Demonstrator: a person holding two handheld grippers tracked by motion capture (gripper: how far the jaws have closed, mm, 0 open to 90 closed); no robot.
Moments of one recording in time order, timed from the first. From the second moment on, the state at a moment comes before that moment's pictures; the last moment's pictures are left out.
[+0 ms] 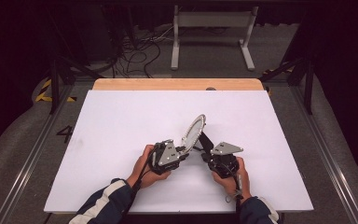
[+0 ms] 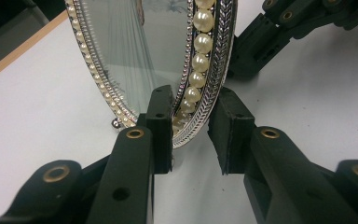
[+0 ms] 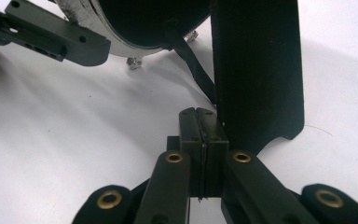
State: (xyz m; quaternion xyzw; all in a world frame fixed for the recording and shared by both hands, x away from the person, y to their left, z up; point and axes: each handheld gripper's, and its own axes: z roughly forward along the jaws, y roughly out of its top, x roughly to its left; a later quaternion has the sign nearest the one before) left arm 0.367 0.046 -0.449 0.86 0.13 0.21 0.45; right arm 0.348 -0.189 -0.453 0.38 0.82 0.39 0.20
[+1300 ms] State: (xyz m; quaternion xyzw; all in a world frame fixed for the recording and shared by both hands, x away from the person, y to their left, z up) left arm 0.362 0.035 -0.454 0.87 0.13 0.21 0.42; right arm 0.357 -0.203 -0.452 0.37 0.83 0.37 0.17
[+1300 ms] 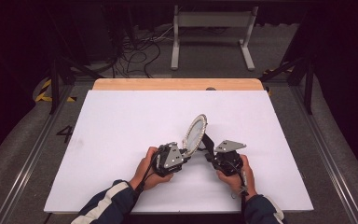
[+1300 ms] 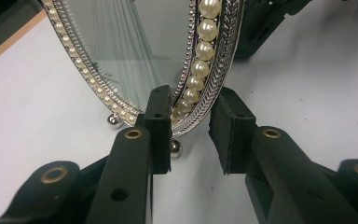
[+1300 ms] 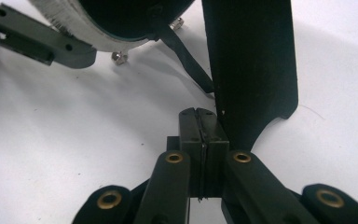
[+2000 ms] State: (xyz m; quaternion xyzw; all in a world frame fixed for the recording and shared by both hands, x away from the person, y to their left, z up) left arm 0.369 0.034 -0.459 0.87 0.14 0.18 0.44; right arm 0.378 -0.215 -0.458 0.41 0.81 0.38 0.18
